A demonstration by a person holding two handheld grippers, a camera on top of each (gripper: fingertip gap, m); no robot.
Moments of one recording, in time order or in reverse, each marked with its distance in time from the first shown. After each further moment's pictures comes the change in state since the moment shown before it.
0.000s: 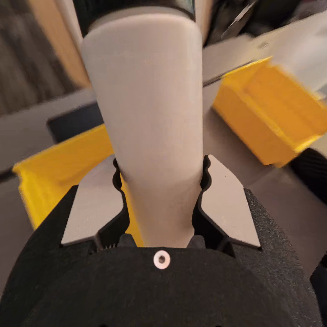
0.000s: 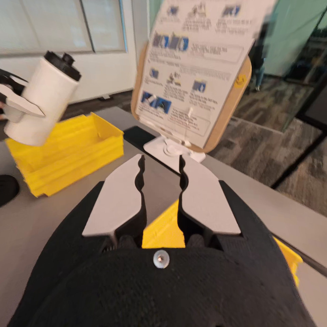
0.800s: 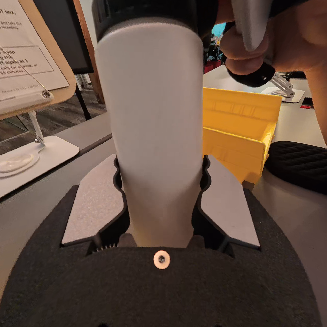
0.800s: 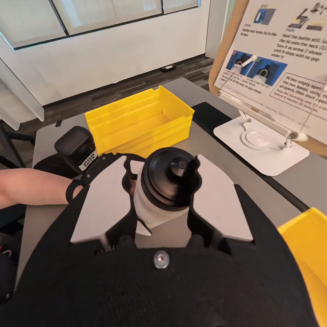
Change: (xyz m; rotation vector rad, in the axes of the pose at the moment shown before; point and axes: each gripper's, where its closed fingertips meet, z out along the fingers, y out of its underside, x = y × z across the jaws) left arm 0.181 0.058 0.157 0.413 0.265 0.266; right arm -0.118 0.039 0.054 -0.167 -0.374 0.064
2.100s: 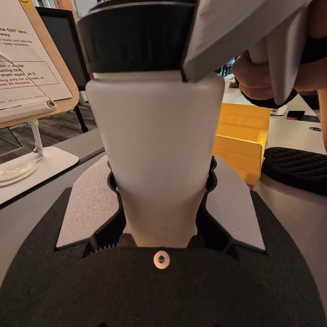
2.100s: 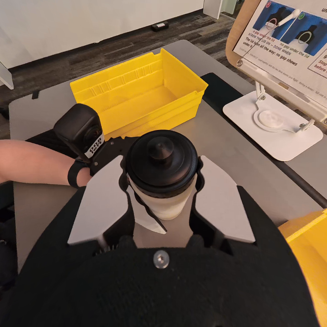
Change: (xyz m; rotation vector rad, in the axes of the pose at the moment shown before) left arm -0.004 -0.002 -0.008 0.096 0.038 0.003; right arm -0.033 0.028 0.031 -0.179 0.067 -0.040
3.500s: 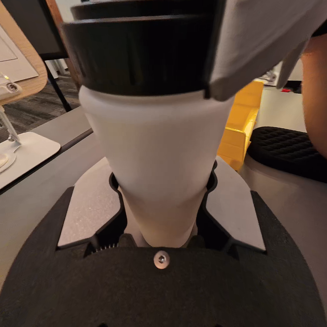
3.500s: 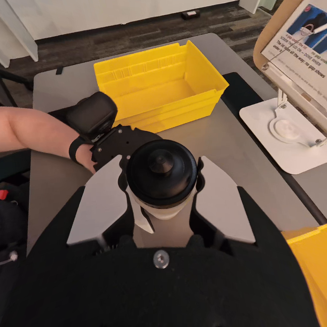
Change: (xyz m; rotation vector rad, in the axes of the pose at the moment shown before) left arm 0.025 0.008 0.004 -0.182 0.067 0.016; right arm -0.009 0.004 -0.016 -0.048 -0.134 -0.114
